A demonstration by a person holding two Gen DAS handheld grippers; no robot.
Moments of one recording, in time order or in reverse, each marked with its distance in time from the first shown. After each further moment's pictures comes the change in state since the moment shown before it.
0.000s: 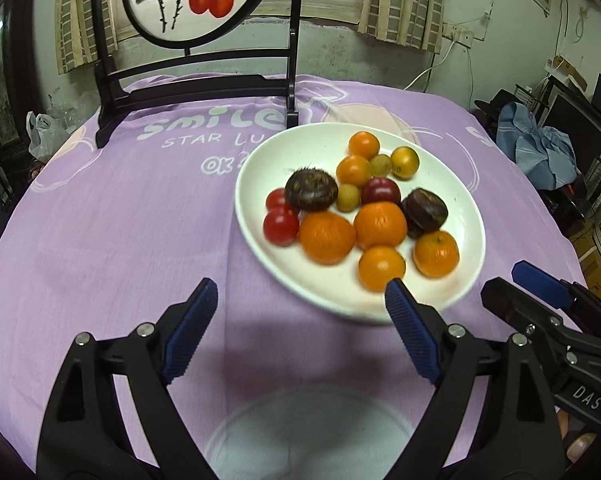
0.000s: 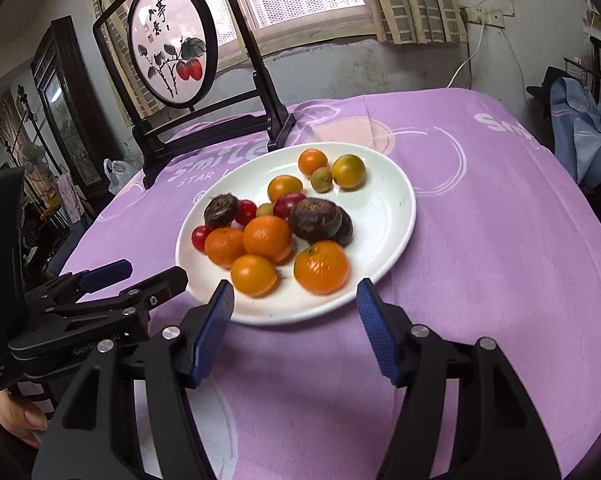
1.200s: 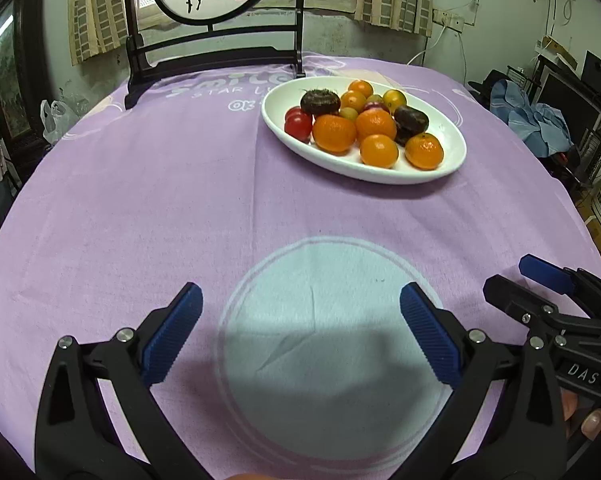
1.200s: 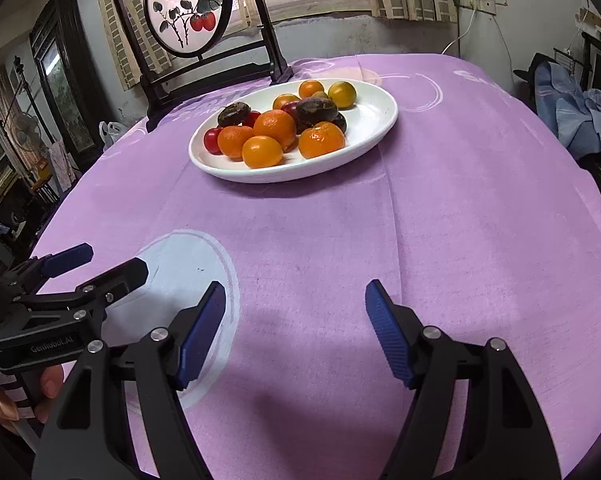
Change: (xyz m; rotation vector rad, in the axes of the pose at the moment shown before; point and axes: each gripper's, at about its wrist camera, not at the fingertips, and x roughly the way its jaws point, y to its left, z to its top) left arm -0.047 0.013 -0.096 0.027 0.015 0.014; right arm -0.030 0.014 -0.085 -0.022 0.080 -0.043
